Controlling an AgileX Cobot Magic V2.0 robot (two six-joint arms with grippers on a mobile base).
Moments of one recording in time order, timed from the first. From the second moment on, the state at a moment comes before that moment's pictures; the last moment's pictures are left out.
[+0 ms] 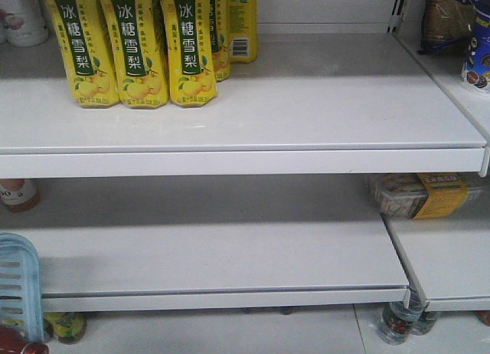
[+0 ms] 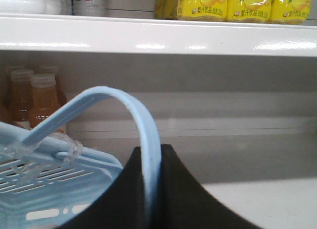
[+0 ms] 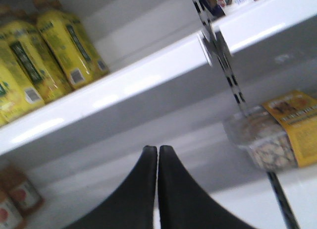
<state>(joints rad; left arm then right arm) -0.07 -0.01 0.04 0.02 0.04 -0.15 0.15 -0.01 0.03 -0.09 0.03 0.56</state>
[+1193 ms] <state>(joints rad) -0.07 -0.01 0.04 0.02 0.04 -0.15 -0.06 -0.01 0.03 -0.25 0.10 0.43</state>
